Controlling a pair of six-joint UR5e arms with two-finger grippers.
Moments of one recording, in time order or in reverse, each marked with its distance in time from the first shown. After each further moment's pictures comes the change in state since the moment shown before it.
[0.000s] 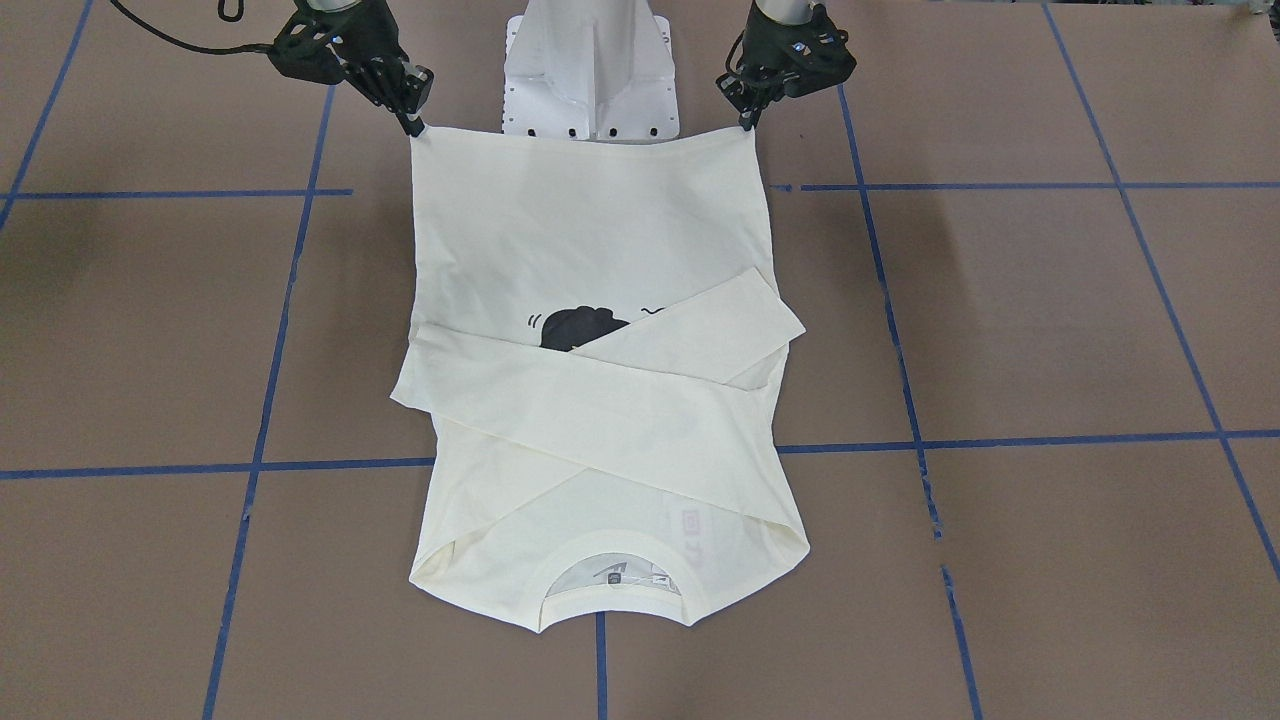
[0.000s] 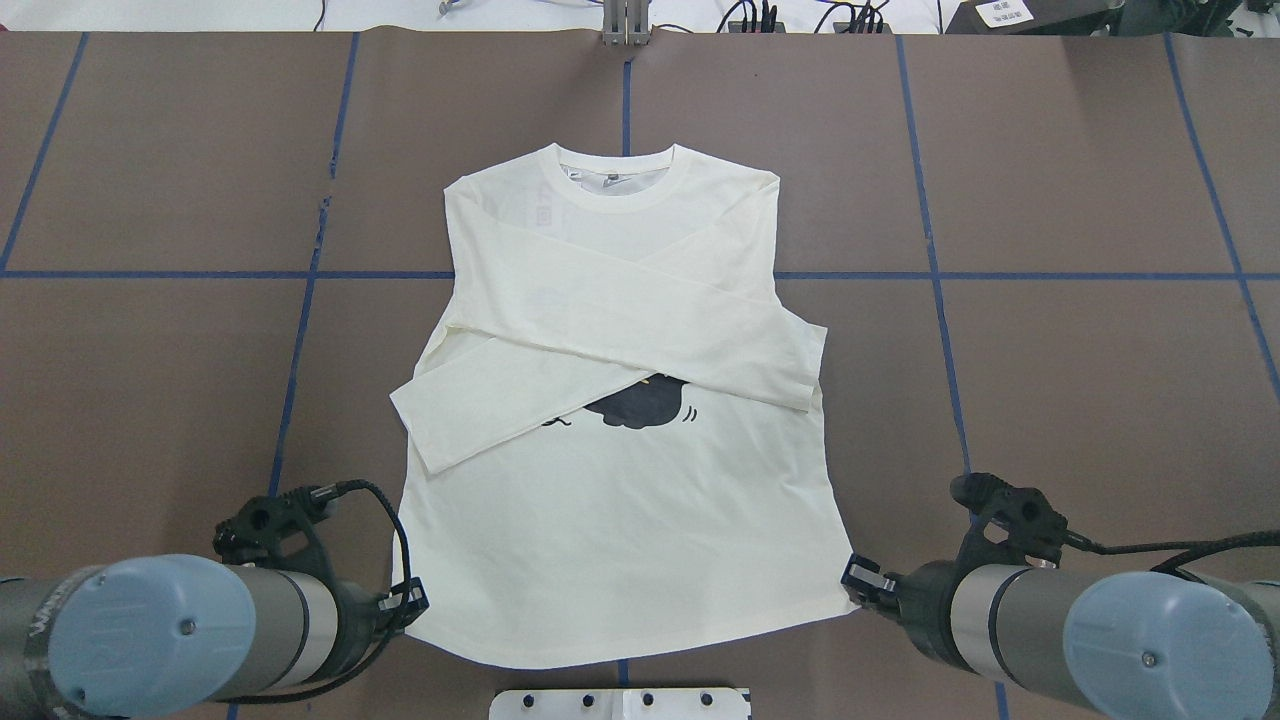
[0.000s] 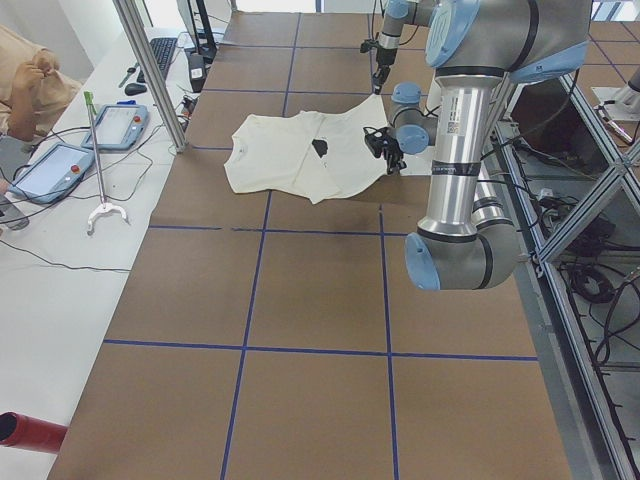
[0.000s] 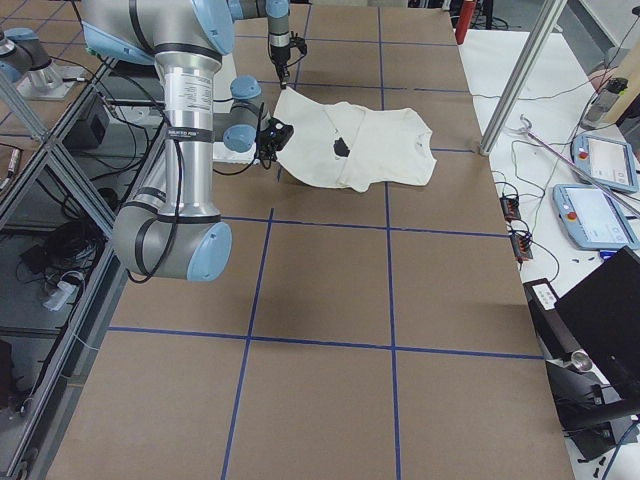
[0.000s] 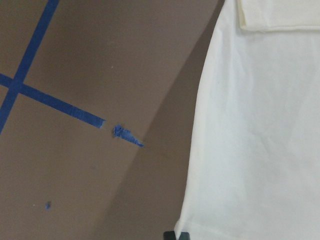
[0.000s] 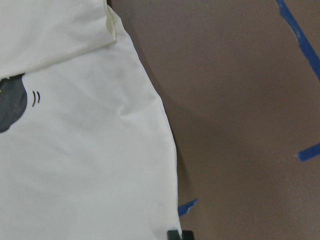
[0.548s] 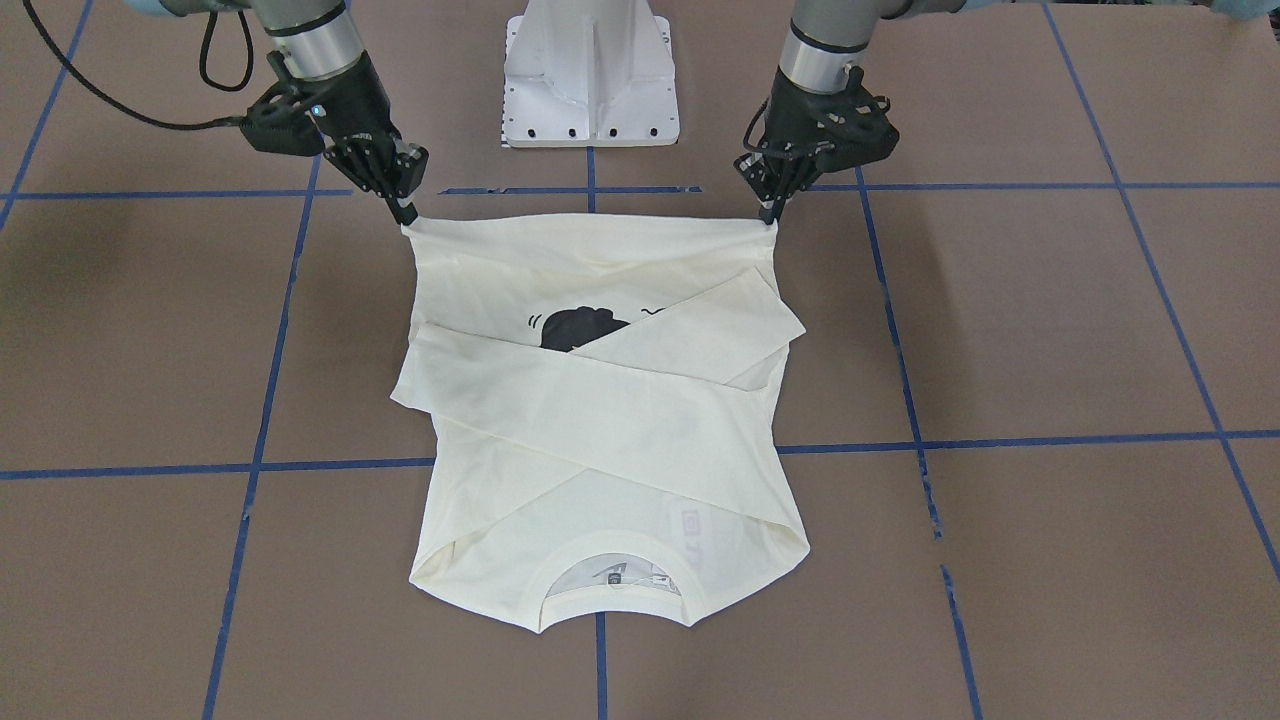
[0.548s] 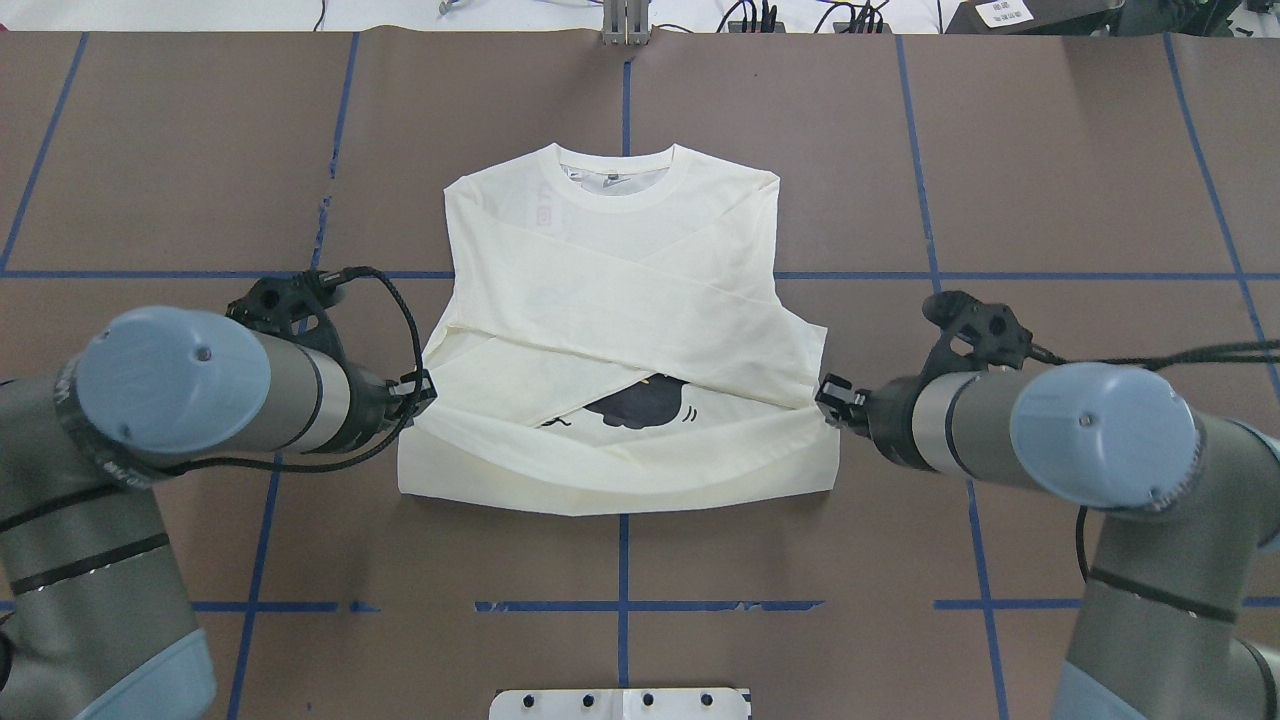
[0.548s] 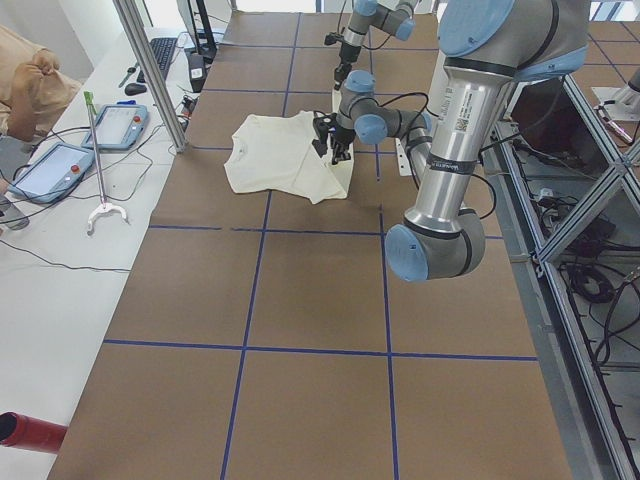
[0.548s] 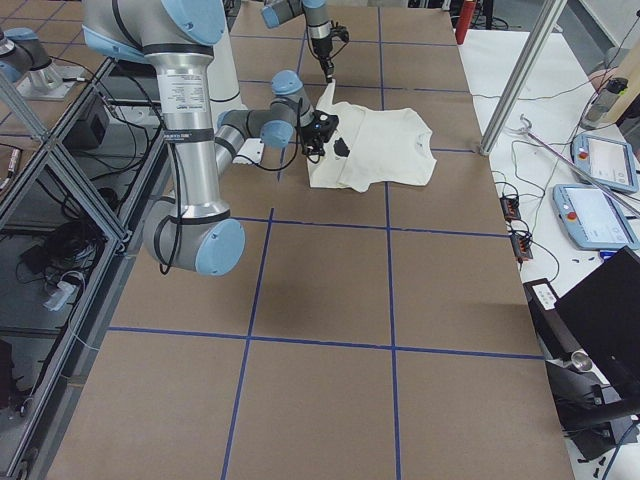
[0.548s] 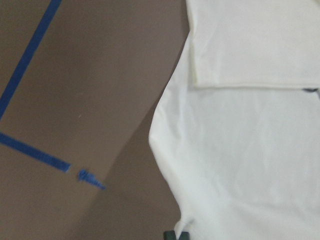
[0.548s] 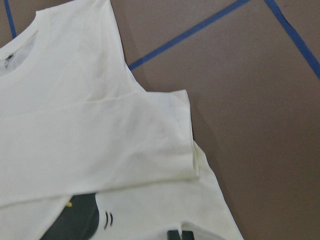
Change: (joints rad) left arm -0.330 -0.177 0.204 -0.005 -0.058 0.294; right arm 0.355 0.255 -0.243 -0.002 0.138 -0.266
